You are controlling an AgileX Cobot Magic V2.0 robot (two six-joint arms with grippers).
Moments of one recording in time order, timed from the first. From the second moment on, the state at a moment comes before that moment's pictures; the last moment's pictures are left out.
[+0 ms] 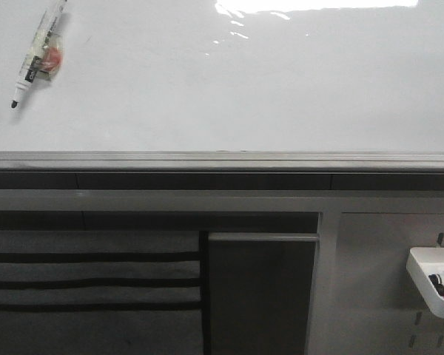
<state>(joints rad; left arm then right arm) -0.08 0.33 -0.56 -0.11 0.40 0.10 0.07 0.37 -0.46 -0.06 0.29 0.05</state>
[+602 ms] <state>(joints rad) -0.08 0.33 -0.56 -0.13 0.40 0.10 0.07 0.37 -0.46 -0.06 0.29 0.05</state>
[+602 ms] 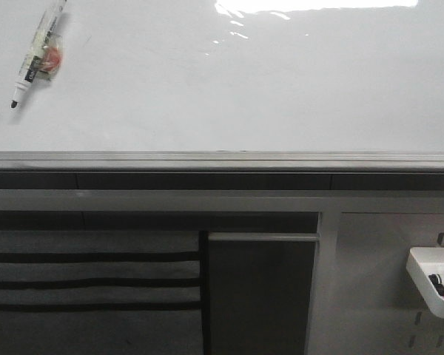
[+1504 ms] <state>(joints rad) -0.28 1.07 -0.69 -0.14 0.22 0.29 0.46 0.65 -0.61 0.05 0.40 -0.14</state>
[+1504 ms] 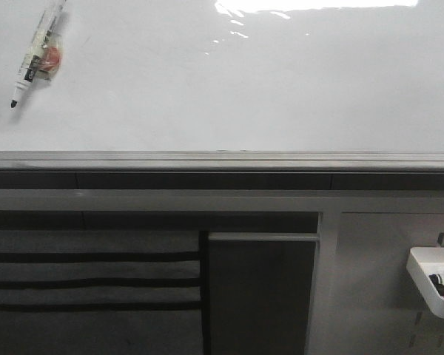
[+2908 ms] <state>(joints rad) -0.31 1.44 -0.78 -0.07 -0.10 0.29 0.46 0.69 -0.61 0.05 0.37 -0.14</state>
